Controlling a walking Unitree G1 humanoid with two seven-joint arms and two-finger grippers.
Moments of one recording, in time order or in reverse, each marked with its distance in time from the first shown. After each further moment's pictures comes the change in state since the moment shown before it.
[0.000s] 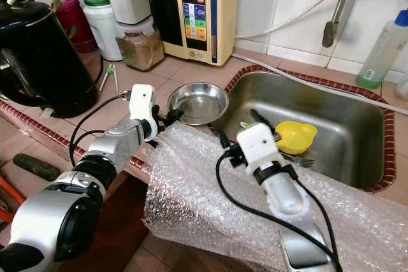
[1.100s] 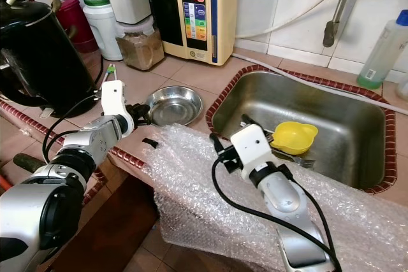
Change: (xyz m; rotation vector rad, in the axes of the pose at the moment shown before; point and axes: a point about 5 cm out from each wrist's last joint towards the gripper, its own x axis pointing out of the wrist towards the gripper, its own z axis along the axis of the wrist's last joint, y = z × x) left arm -0.013 0.046 0.010 -0.148 0.001 0.148; right arm -0.001 0.017 -0.008 -0.002 0.081 0.172
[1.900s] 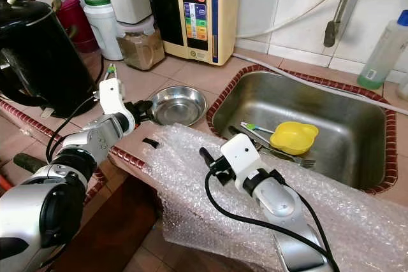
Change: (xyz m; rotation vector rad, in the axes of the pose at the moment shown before) left arm 0.000 -0.008 0.009 -0.139 -0.120 -0.071; right arm -0.001 0.009 -0.004 0.004 0.029 0.080
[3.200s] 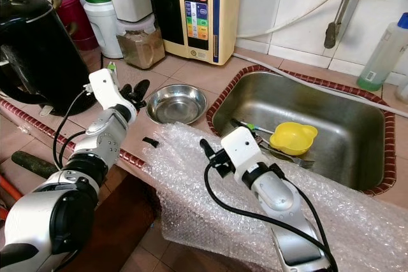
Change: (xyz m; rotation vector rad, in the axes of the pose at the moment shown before) left arm -0.001 -0.008 0.005 -0.003 -0.218 0.134; right arm 0.008 -0.007 0.010 -0.017 -0.048 -0.040
